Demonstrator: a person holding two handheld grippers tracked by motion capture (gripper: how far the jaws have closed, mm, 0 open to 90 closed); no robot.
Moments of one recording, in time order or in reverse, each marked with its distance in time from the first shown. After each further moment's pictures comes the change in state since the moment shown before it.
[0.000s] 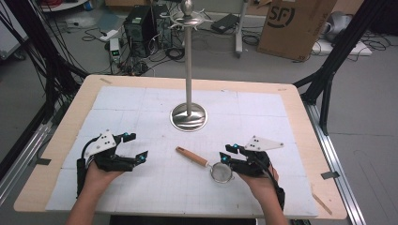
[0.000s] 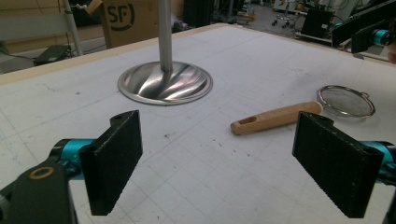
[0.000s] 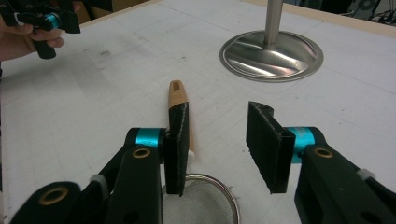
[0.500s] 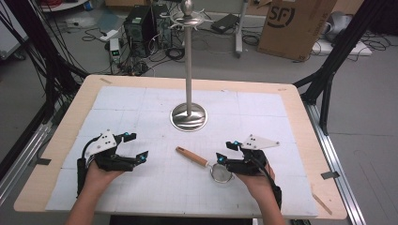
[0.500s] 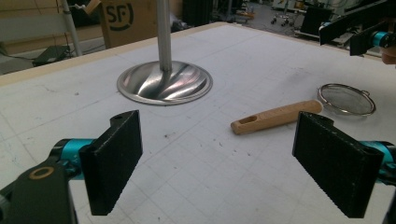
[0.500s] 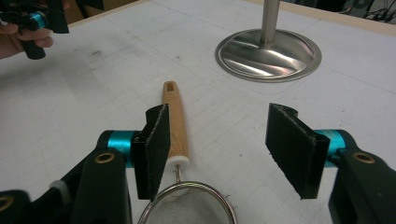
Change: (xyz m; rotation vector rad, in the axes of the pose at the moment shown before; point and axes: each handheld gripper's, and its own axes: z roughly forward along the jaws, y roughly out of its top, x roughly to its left) left arm 0.001 0.000 0.001 0.001 -0.008 0.000; right arm 0.000 0.000 0.009 0.002 -0.021 0.001
